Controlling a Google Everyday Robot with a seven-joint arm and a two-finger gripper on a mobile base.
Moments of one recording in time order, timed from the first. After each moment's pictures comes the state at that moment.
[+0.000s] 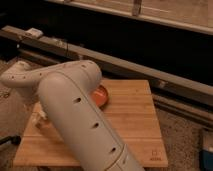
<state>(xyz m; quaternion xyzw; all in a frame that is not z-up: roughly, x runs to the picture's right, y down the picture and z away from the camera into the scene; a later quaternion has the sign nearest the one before) -0.372 0.114 0.819 -0.30 0.19 0.46 0.81</state>
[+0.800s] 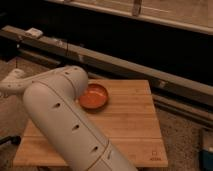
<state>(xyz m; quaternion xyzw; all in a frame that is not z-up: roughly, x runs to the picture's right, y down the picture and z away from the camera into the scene) -0.370 0.128 0.862 -0.24 0.24 0.46 0.82</state>
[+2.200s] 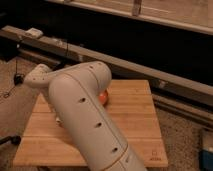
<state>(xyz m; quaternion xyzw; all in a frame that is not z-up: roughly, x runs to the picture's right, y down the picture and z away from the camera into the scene) -0.267 0.111 0.876 -0.25 0.27 0.51 0.78</state>
